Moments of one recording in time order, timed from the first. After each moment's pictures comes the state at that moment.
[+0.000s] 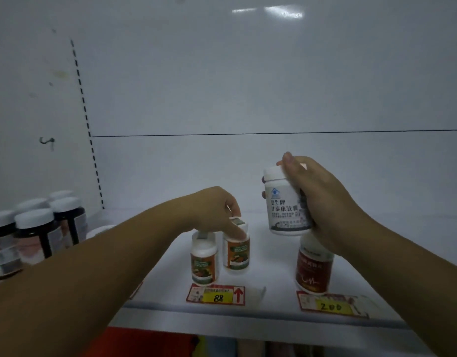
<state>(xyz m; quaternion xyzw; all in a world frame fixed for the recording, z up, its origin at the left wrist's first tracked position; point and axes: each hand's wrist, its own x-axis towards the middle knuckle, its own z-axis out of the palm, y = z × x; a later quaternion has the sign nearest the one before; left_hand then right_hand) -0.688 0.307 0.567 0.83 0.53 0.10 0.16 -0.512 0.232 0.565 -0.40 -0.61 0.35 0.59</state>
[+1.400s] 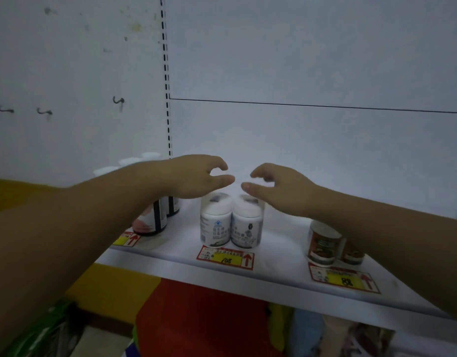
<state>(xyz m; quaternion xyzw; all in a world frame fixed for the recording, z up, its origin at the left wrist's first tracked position) -0.906 0.323 0.570 0.83 0.55 0.09 0.03 -0.705 0.337 0.534 -0.53 -0.80 0.11 0.25</state>
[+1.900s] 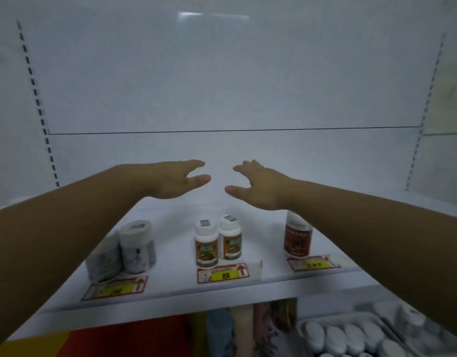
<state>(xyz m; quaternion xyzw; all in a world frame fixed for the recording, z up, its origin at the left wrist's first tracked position) -0.759 0.325 0.602 0.89 0.45 0.08 0.02 -0.555 0.261 0.571 -0.66 -0.73 -0.01 0.20</state>
